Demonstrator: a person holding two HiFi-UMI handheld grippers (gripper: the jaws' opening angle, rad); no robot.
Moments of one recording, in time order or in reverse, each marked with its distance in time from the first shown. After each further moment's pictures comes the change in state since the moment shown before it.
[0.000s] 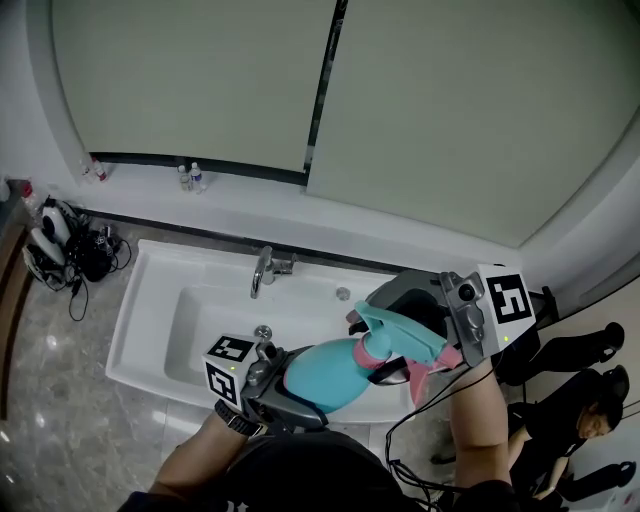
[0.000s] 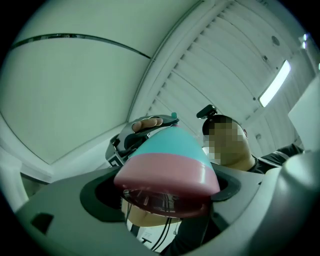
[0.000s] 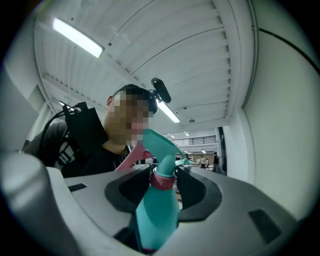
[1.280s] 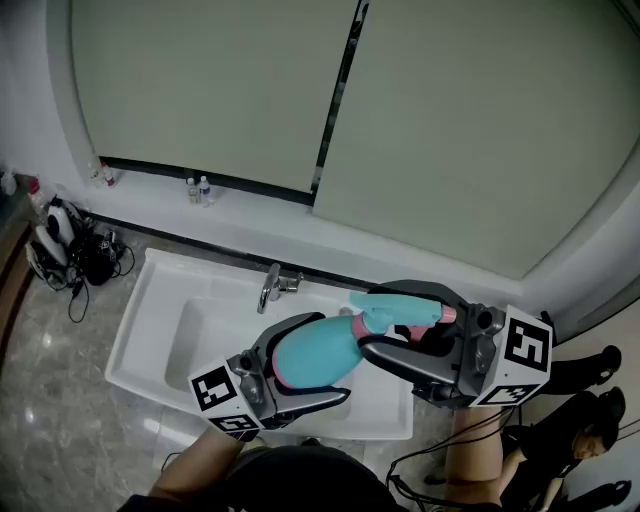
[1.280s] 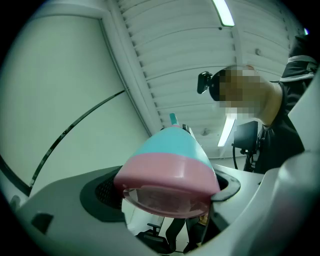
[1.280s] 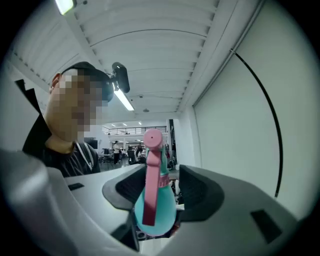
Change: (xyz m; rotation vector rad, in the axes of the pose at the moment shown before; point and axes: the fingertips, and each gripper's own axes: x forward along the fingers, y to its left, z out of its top) left arm -0.038 0.023 0.062 0.696 -0.036 0.518; right arm -0.019 -0.065 -0.009 0.102 0.165 -0.644
